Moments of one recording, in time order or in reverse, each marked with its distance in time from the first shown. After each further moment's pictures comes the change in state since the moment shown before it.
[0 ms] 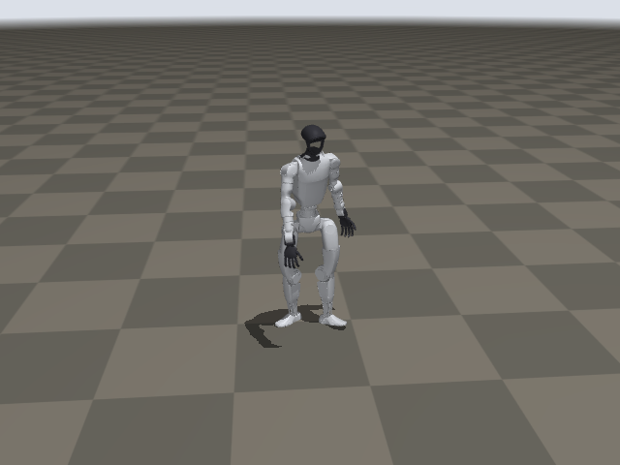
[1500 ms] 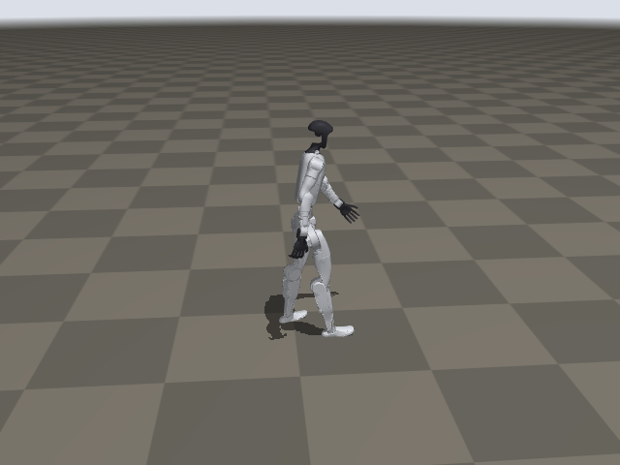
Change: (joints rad) left arm -0.593 0.182 -0.188 -0.102 0.090 -0.022 0.016; right arm 0.670 0.090 -0.068 -0.166 0.341 0.018 0.080; waist -0.504 -0.079 0.126; left_leg 0.250 -0.058 -0.443 0.041 -0.137 0.037; right_leg -0.188 0.088 0.831 -0.143 0.166 0.141
